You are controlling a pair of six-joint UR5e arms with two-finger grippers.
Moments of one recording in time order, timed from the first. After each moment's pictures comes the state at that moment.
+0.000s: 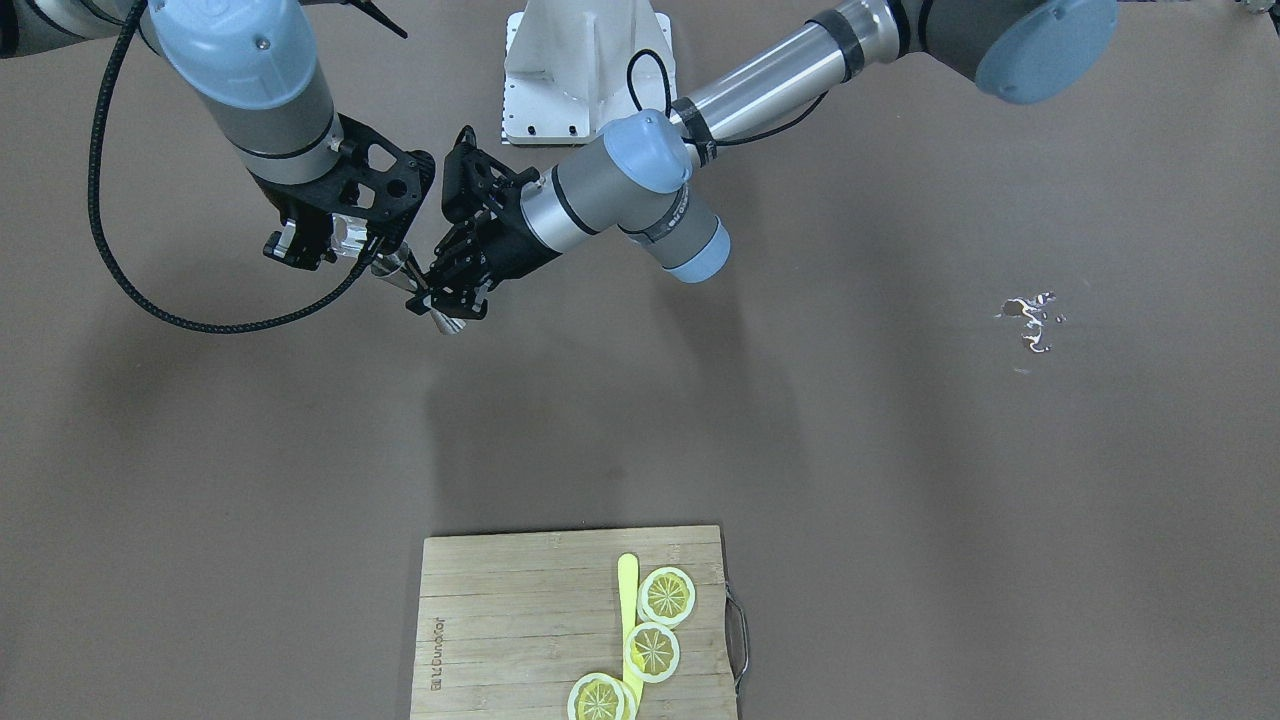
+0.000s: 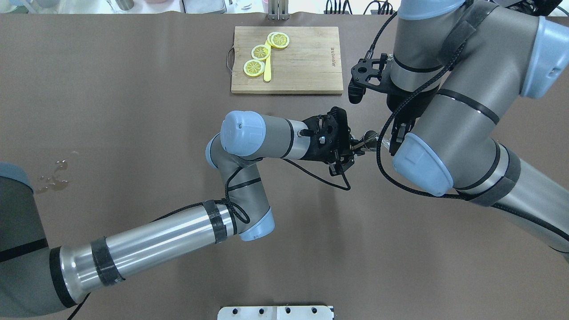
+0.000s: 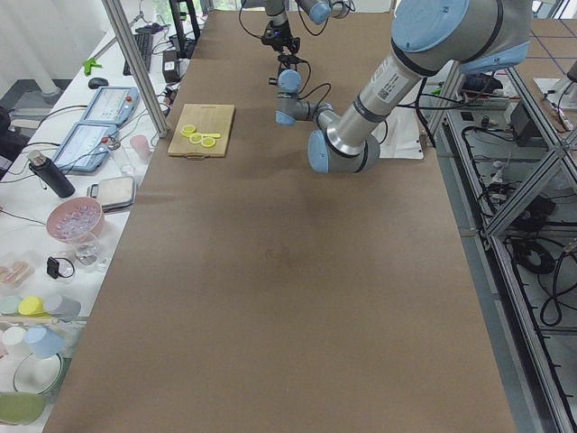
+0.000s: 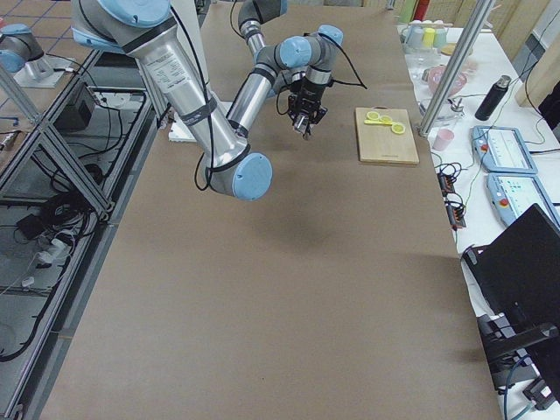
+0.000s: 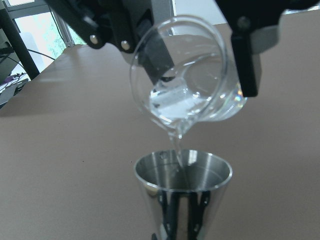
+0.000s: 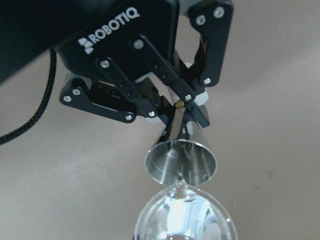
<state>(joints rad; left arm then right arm) -0.47 -2.58 -1.00 -2.90 -1.87 0.03 0.80 -0.89 1.93 -2.32 2.15 -0.42</state>
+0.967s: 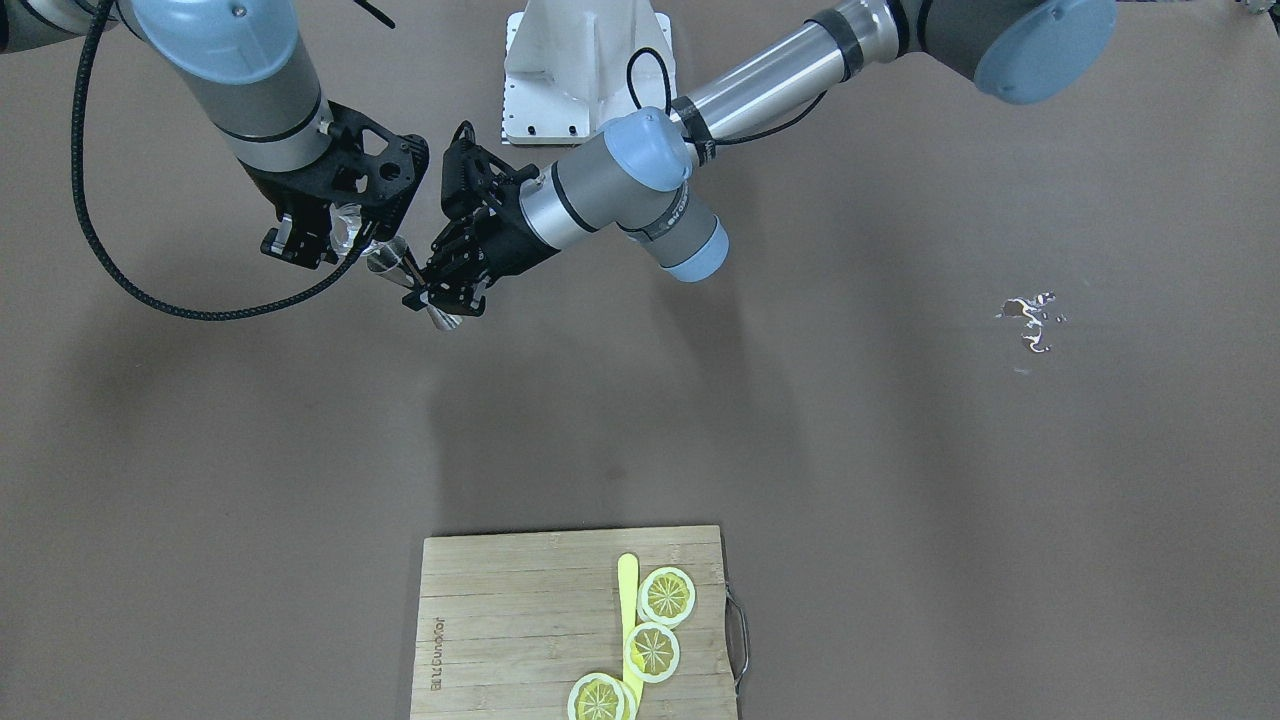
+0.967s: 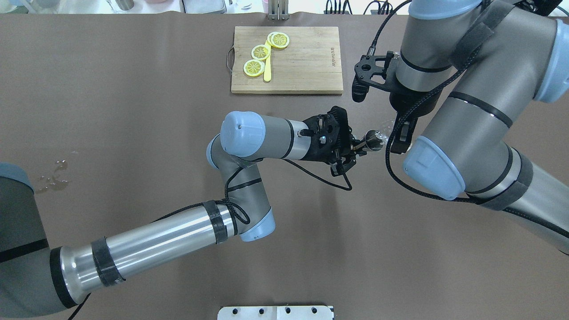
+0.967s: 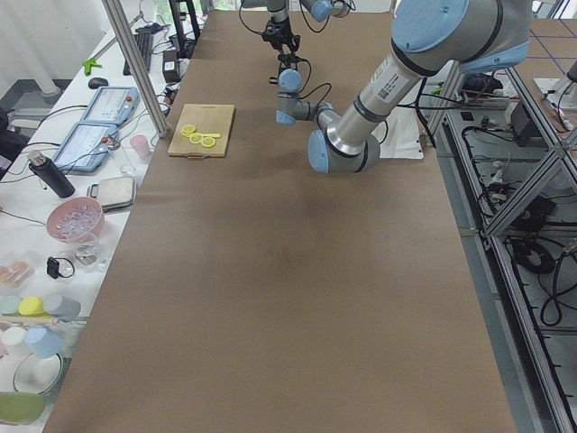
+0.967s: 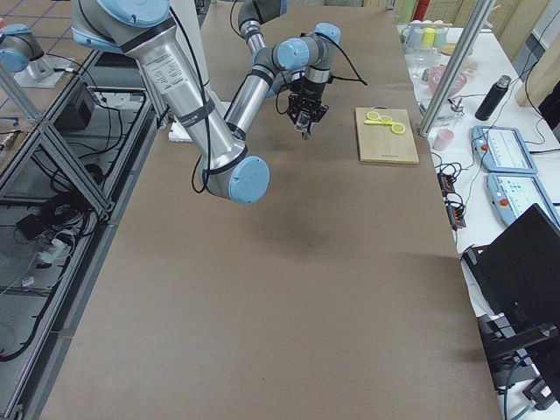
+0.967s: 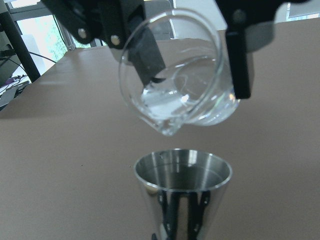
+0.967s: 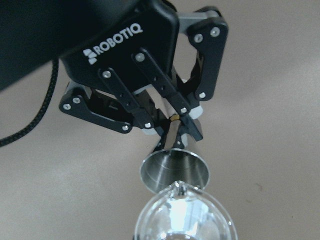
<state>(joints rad) -0.47 -2.58 -1.00 -2.92 -1.87 0.00 0.81 -0.93 1.96 -2.23 2.15 -0.43</state>
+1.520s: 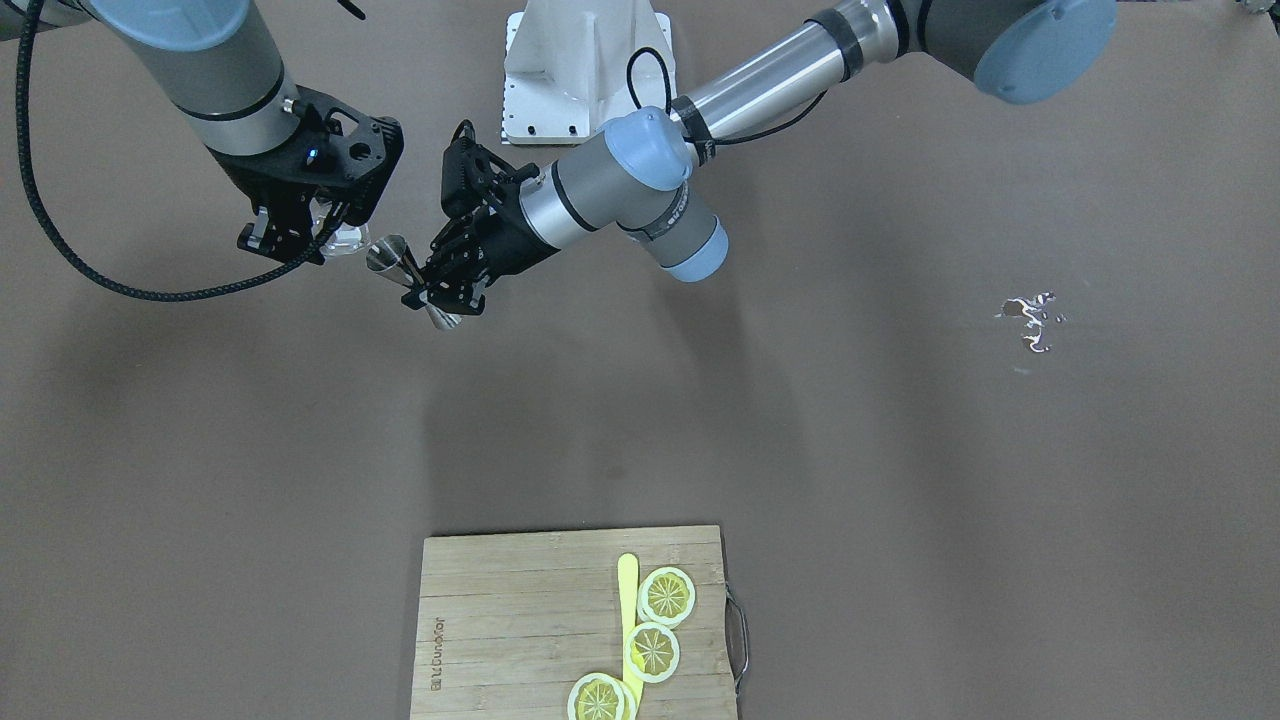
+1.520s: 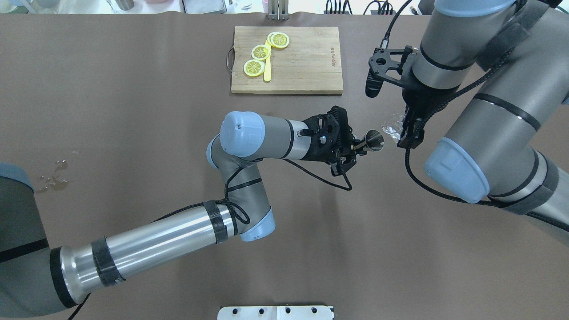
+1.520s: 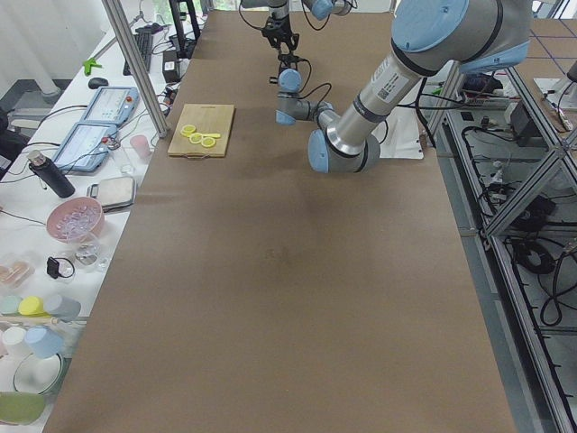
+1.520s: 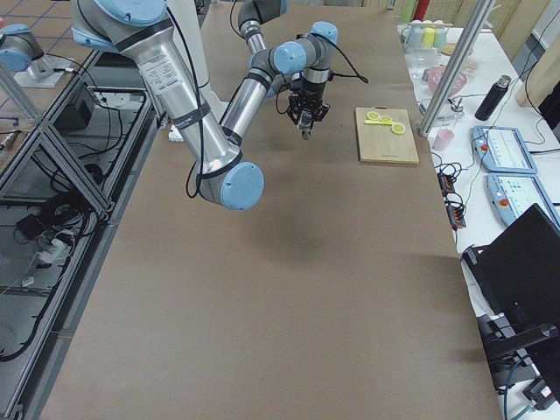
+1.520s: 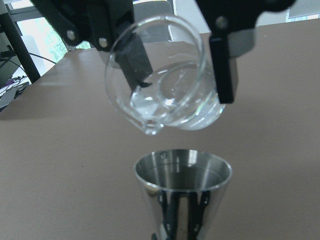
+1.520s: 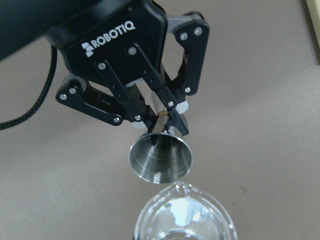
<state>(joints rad) -0.47 -2.58 -1.00 -2.93 -1.87 0.00 0.85 -0.99 2.03 -2.16 2.15 -0.43</state>
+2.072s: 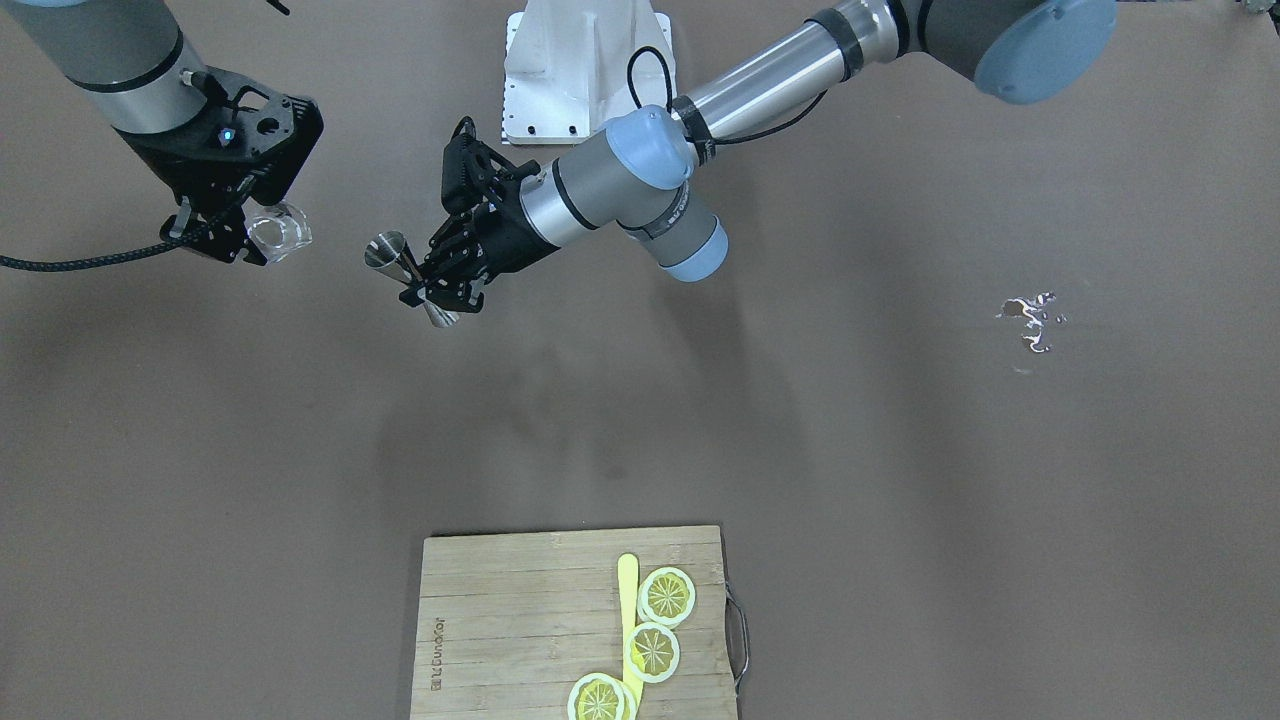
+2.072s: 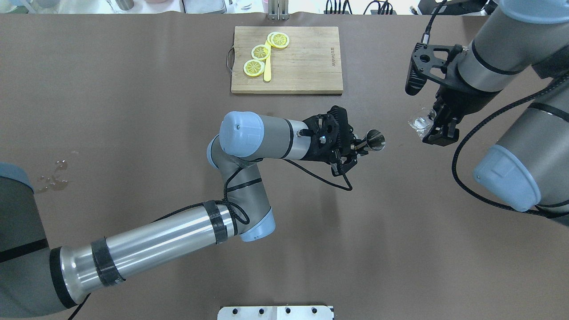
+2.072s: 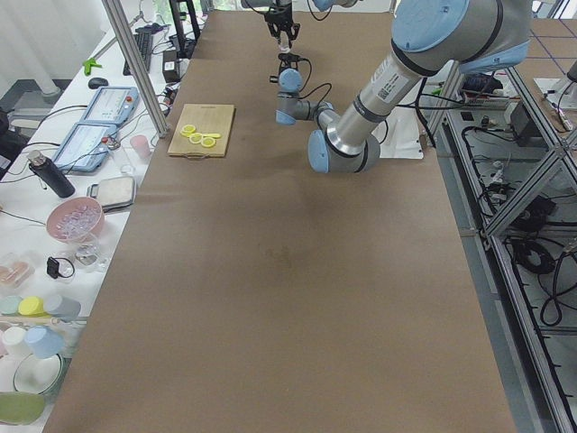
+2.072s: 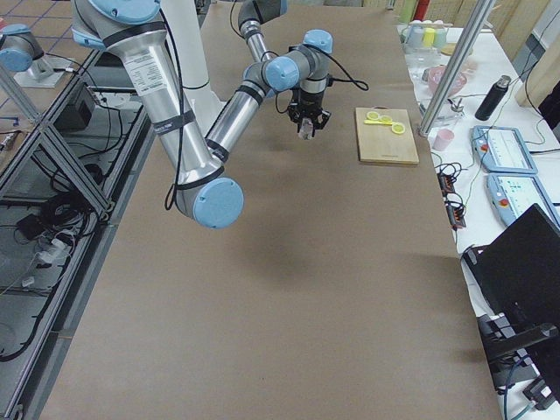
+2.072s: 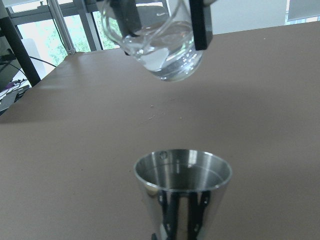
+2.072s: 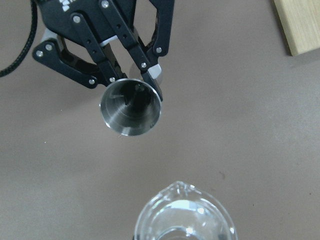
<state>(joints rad) -0.47 -2.58 -1.01 -2.94 -1.87 0.00 0.91 -1.16 2.11 -1.99 2.17 -0.43</state>
